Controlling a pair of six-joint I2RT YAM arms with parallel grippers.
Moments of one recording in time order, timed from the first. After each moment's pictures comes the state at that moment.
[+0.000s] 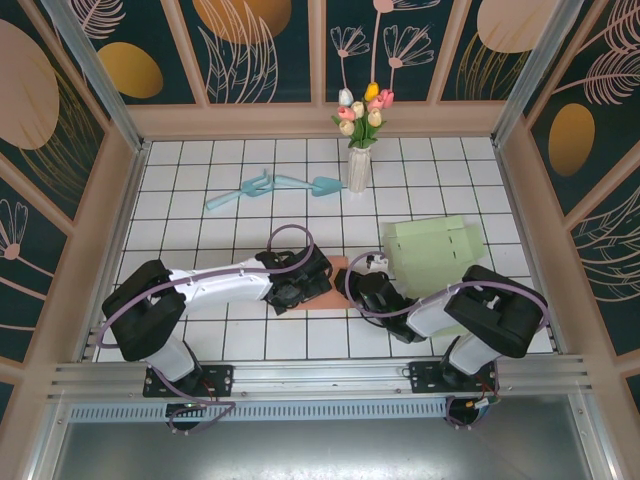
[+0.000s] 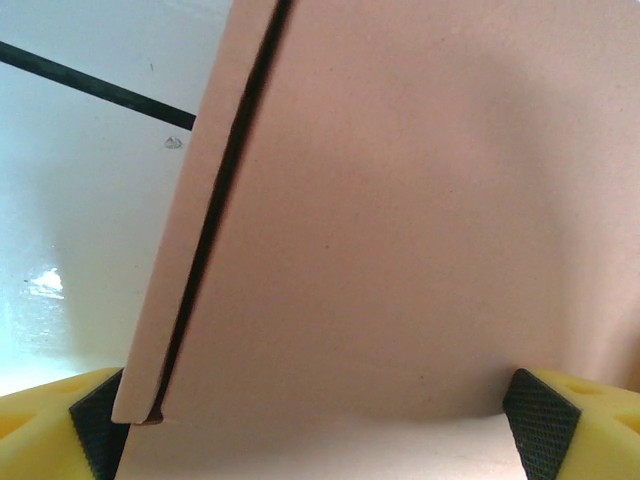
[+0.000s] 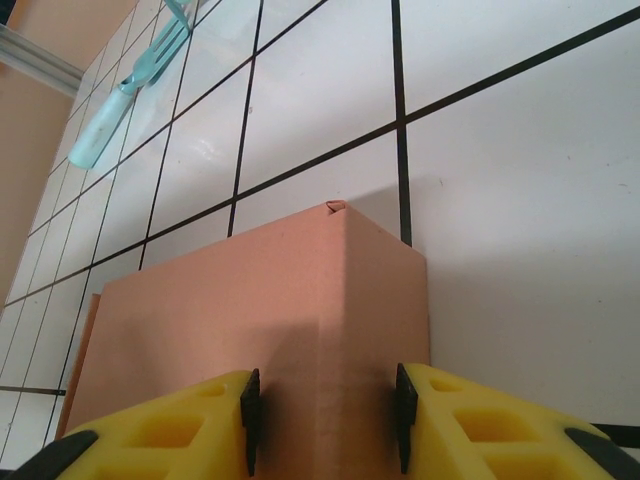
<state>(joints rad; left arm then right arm) -0.98 1.61 0.94 -0.58 -0.10 -1.39 0.96 1.55 0.26 0.78 0.31 1.02</state>
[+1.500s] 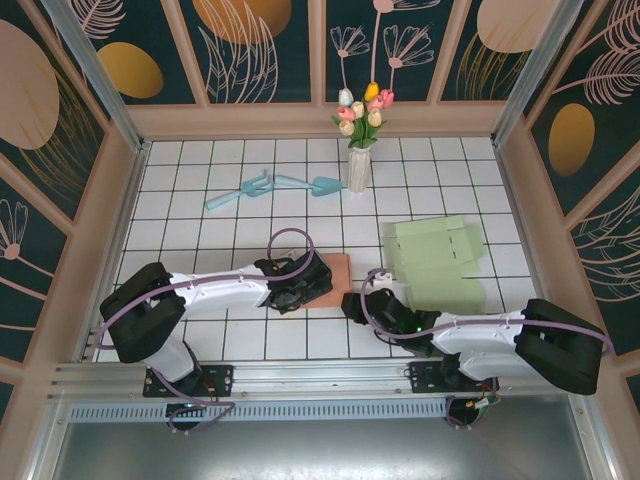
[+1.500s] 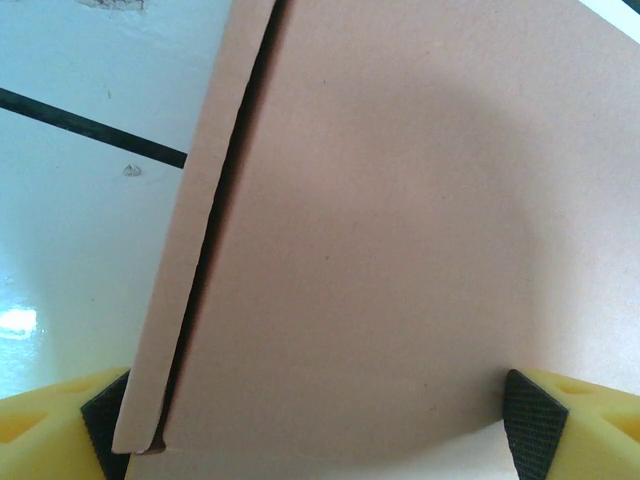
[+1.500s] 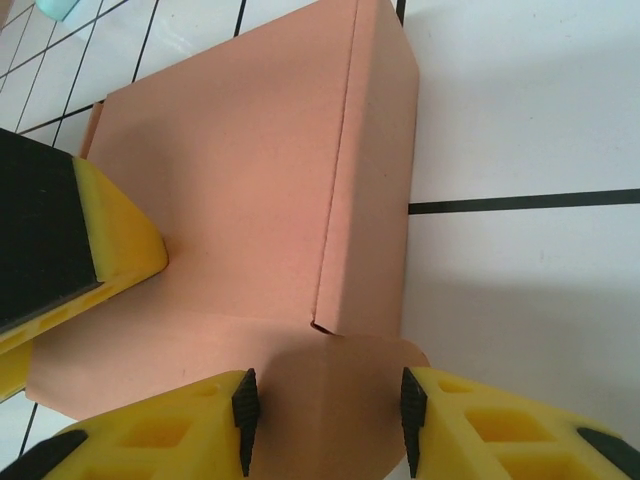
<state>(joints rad) -1.00 1.60 0.88 -0.45 -0.16 -1.41 1.12 1.16 0.21 0.30 0.34 0.97</state>
